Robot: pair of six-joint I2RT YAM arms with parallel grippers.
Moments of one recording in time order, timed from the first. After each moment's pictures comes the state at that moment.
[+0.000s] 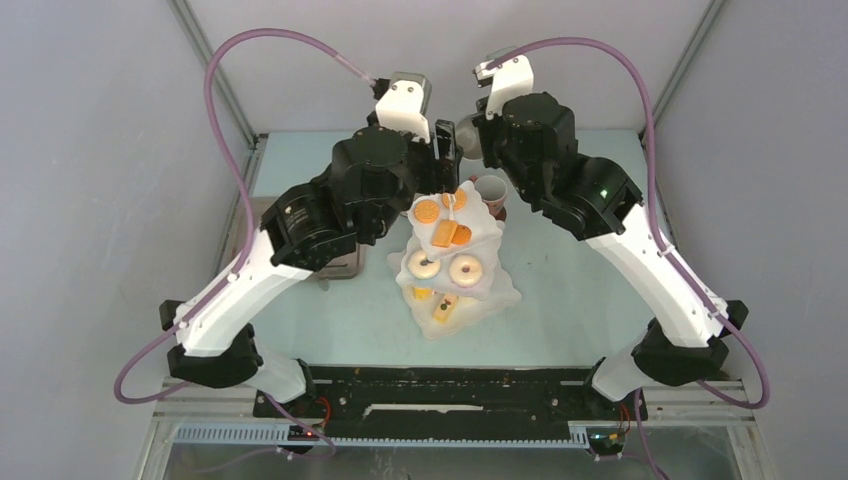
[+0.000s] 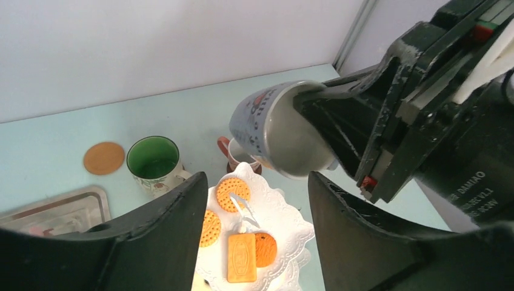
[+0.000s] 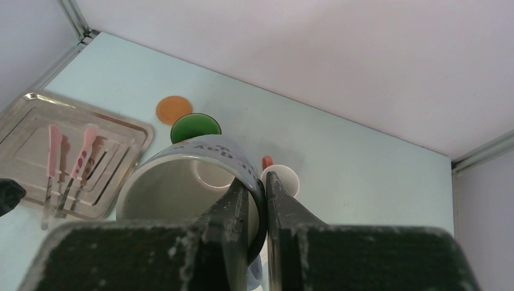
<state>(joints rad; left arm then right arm) -1.11 1.48 2.08 -0.76 -0.68 -0.28 0.90 1.54 2.08 -0.76 0.58 -0.01</state>
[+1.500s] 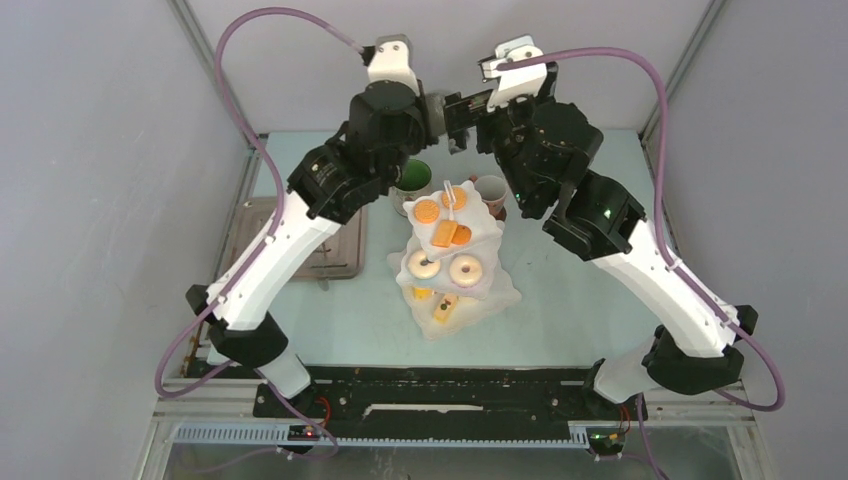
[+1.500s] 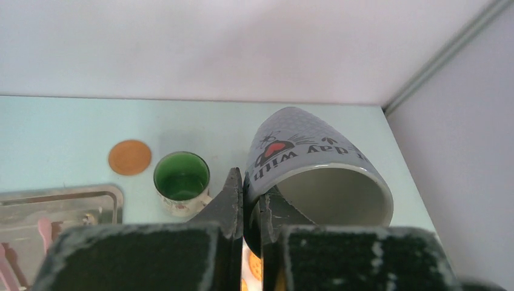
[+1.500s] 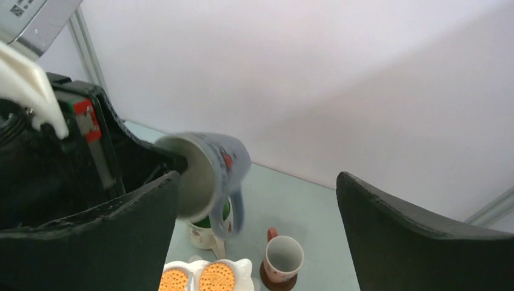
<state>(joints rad) -0.88 1.64 2.17 -0.74 -0.65 -0.37 0.99 1.47 1.98 -0.38 0.66 -0.20</state>
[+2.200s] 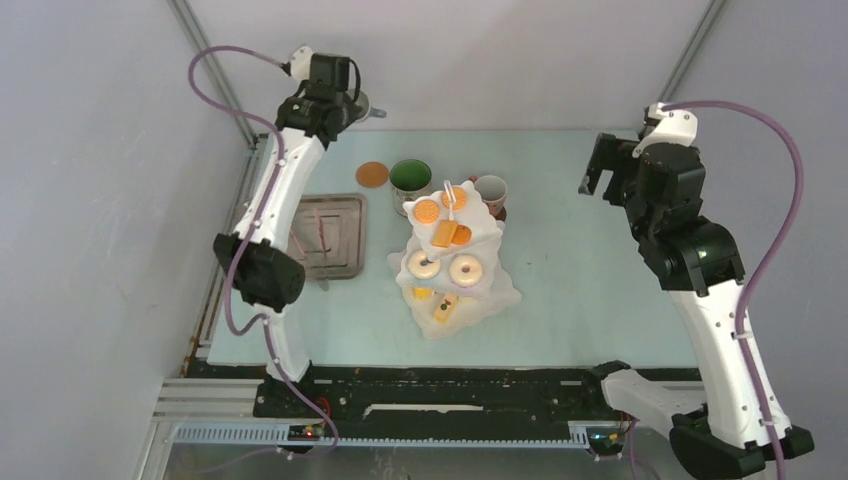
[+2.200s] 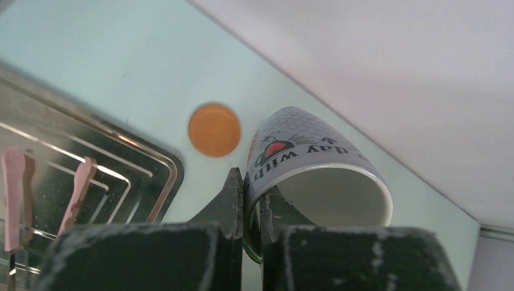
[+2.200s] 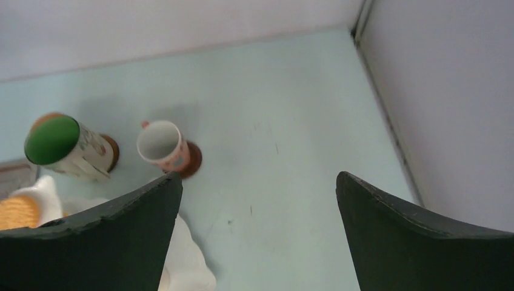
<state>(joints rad) -0.30 1.88 2.19 -0.83 -0.44 -0.74 0.37 1.05 1.55 -0.75 0.47 0.17</state>
